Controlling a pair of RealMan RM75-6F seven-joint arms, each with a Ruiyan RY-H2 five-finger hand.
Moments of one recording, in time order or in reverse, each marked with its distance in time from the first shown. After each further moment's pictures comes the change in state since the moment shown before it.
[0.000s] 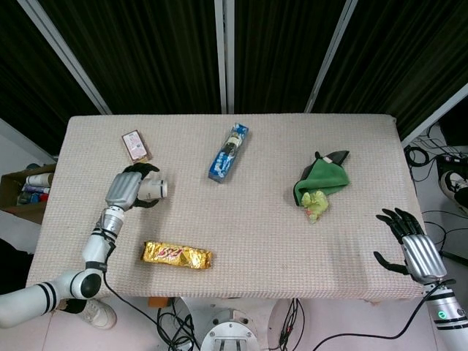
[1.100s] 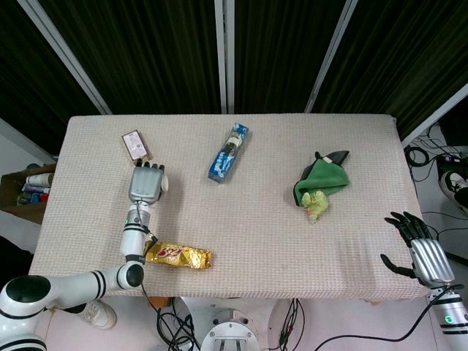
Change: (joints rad) left arm -0.170 -0.256 0.019 0.189 -0.273 0.205 0.514; right arm -0.026 -0.013 -0.006 0.048 0.012 0.024 0.054
